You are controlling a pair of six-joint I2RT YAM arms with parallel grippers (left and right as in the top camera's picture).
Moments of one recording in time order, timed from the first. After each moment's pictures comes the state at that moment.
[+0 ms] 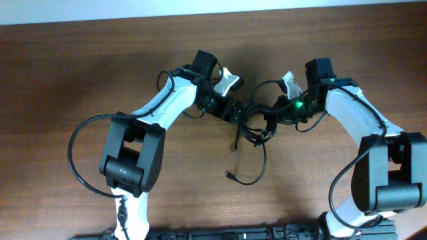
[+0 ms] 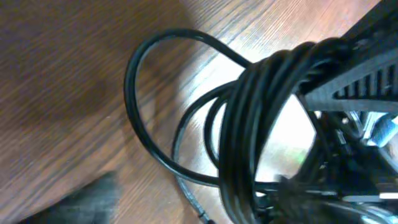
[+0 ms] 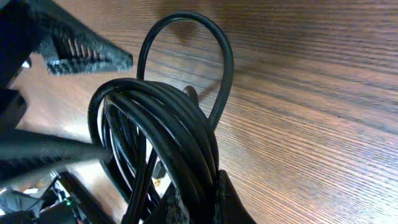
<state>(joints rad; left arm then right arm) -0.45 2.11 1.53 -0.75 0.69 0.12 0.03 1.78 1.13 -0.77 -0.69 0.04</state>
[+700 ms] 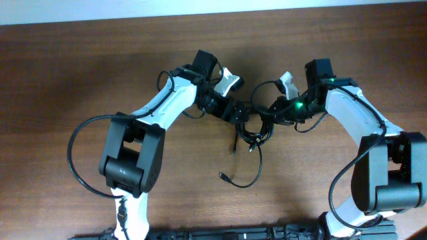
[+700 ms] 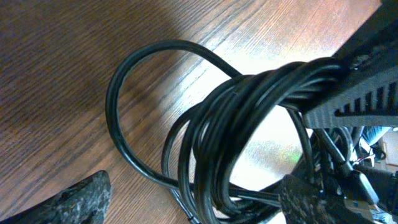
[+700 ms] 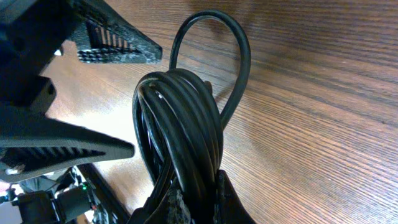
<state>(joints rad) -0.45 2.11 1.53 -0.76 0.72 0.12 0.03 1.78 1.13 -0.79 -0.77 -0.01</state>
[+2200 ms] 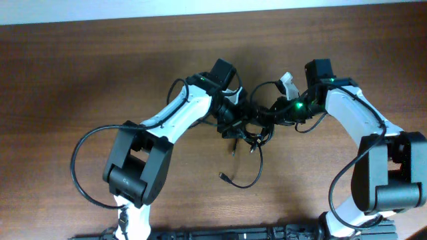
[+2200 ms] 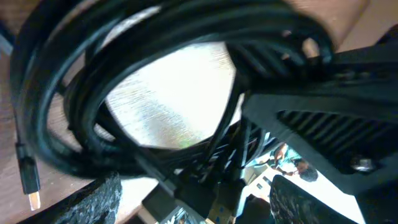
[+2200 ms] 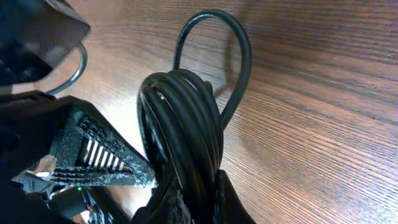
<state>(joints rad) -0.57 2.05 1.50 -0.80 0.82 -0.69 0.03 1.78 1.13 -0.80 -0.75 -0.01</state>
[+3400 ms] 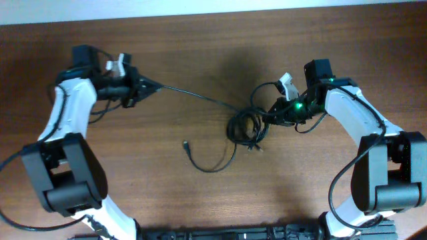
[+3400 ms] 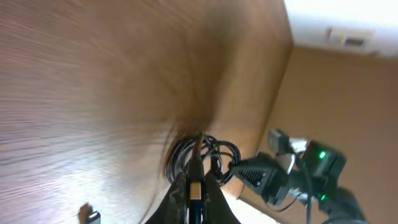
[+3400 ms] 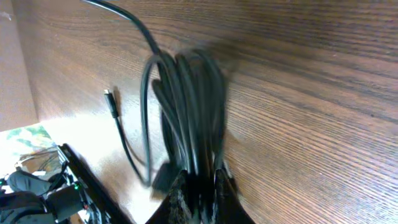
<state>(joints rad) 0.20 1.91 1.44 -0.83 0.96 -0.36 0.03 1.78 1.13 -0.80 -0.74 -0.01</state>
